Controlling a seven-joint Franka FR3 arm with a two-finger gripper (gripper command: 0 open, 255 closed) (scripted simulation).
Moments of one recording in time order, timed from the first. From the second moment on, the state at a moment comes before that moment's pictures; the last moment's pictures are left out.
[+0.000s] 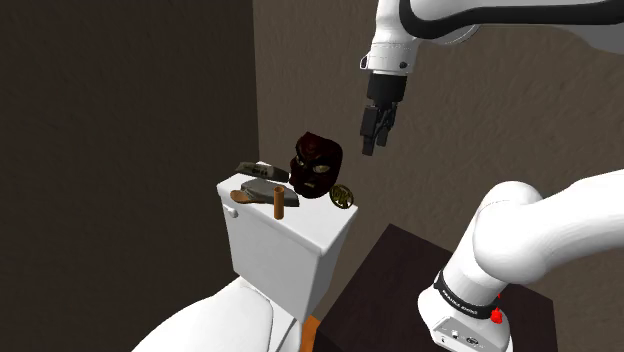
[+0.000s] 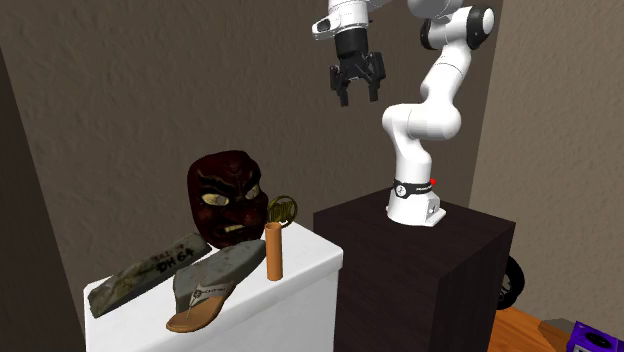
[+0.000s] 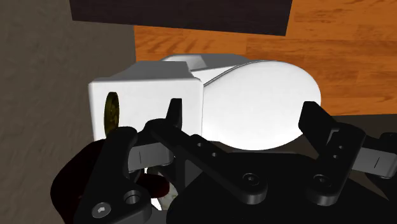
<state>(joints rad) -0.02 -0.74 -0.03 -2.42 0.11 1.57 -0.10</state>
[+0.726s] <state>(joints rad) -0.06 -0.54 -0.07 -2.52 0.04 1.84 -0.16</state>
